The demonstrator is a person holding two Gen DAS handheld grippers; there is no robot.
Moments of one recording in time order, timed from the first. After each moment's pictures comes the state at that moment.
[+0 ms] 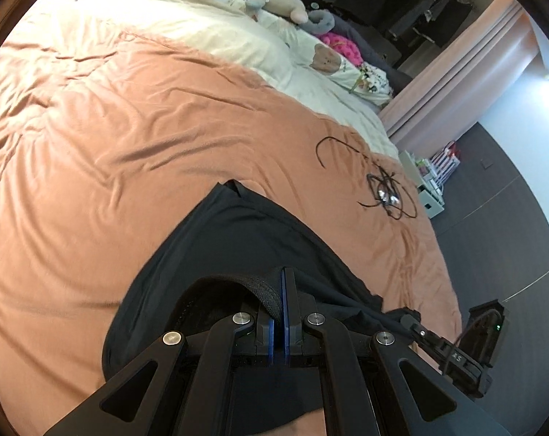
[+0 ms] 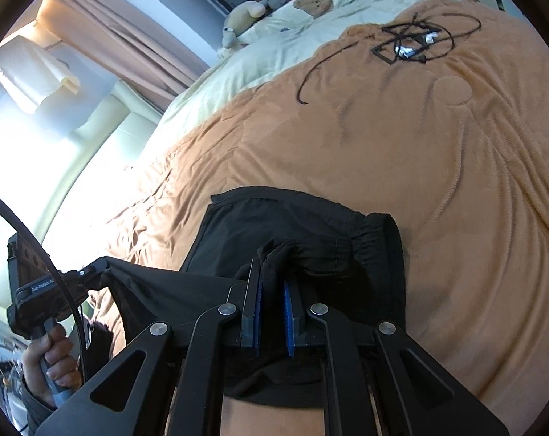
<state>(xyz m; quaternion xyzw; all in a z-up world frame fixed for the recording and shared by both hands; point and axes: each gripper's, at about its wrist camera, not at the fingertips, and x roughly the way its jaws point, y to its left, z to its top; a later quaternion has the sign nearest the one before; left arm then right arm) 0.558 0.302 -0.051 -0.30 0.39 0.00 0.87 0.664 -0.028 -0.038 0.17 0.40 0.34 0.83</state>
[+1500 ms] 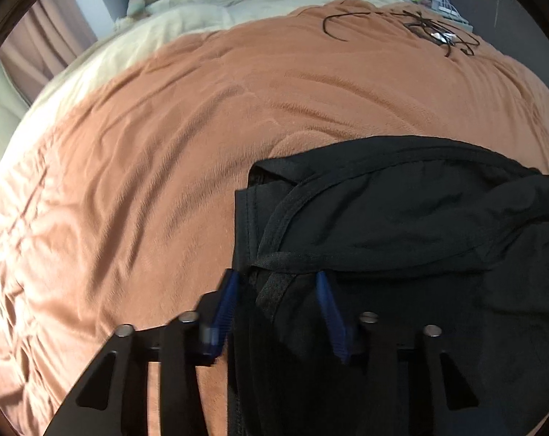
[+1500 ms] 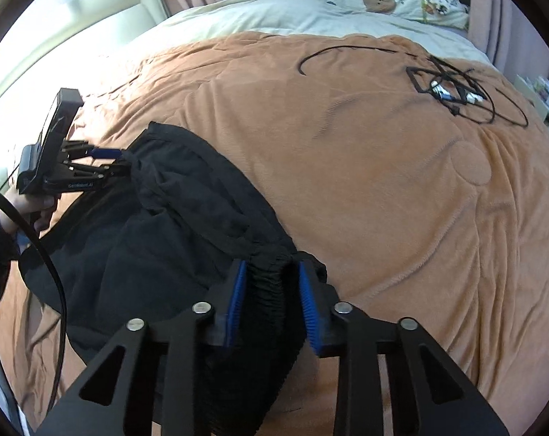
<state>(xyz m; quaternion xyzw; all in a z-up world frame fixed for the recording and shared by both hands) 0.690 0.292 -0.170 0.11 0.50 0.00 0.86 0.709 0.035 -0.037 -0.12 0.40 0.33 0.85</state>
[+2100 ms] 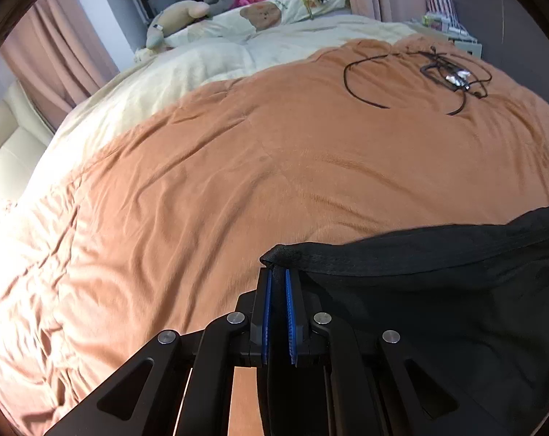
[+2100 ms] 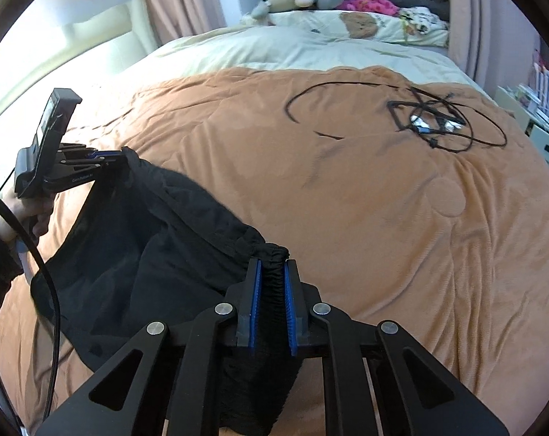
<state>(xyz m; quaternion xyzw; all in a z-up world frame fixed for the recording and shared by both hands) 0.717 0.293 -0.123 0.13 0.45 0.03 0.88 0.698 0.021 -0.016 -0.09 0.37 0.30 0.88</state>
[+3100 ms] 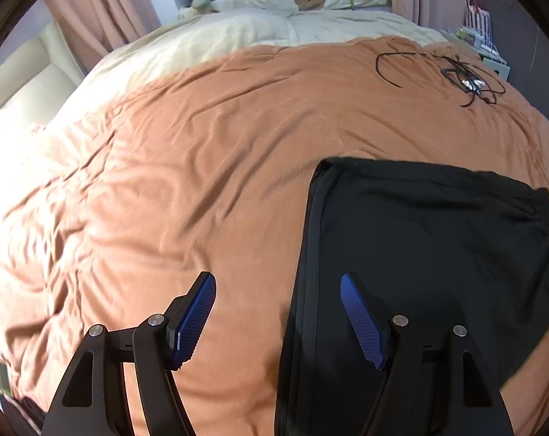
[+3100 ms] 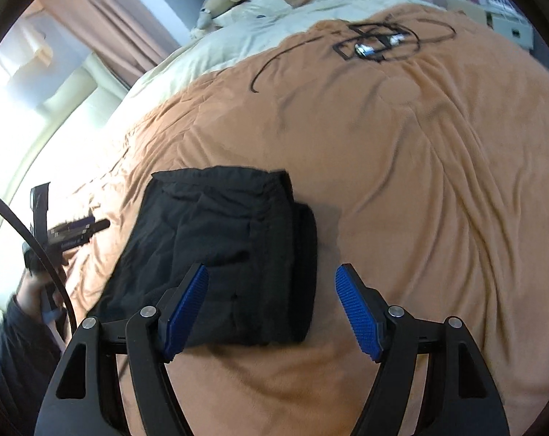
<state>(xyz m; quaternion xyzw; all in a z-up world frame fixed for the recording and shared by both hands) 0.616 0.327 -0.107 0.04 0.49 0.08 0.87 0.674 -0.059 -0.036 0.10 0.44 0.29 0.85</state>
